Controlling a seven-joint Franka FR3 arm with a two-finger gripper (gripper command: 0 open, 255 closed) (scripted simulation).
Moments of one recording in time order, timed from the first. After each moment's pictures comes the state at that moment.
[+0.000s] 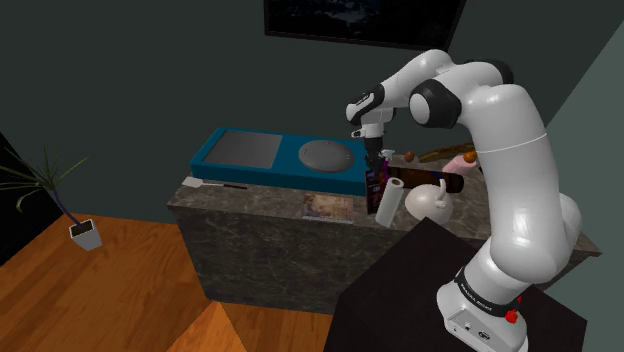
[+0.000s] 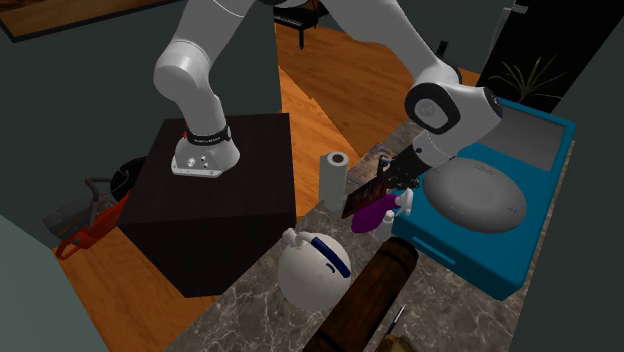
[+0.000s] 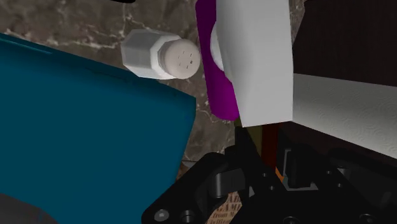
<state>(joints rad) -0.02 0.72 -0.47 -1.64 0.26 1.78 -1.76</state>
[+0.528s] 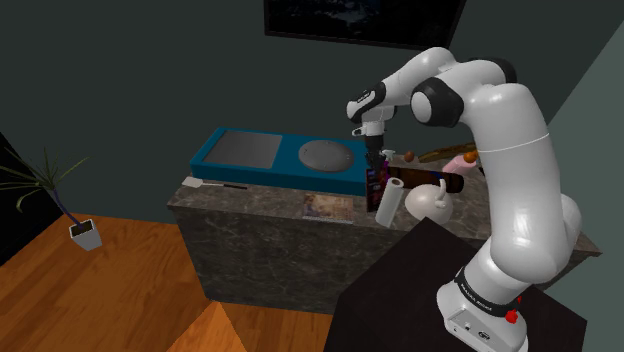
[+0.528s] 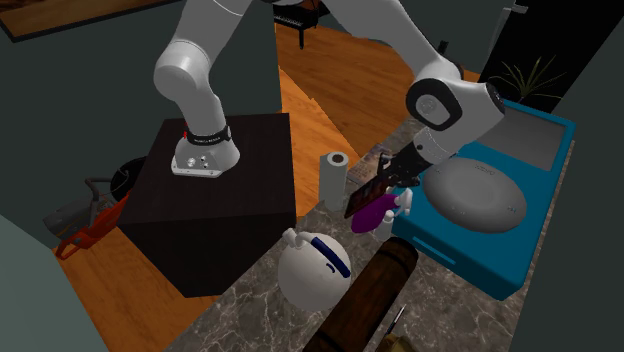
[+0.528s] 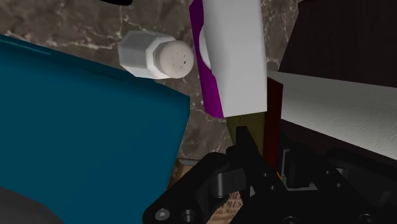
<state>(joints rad) -0.02 0.70 -0.47 -1.64 0.26 1.76 -1.76</state>
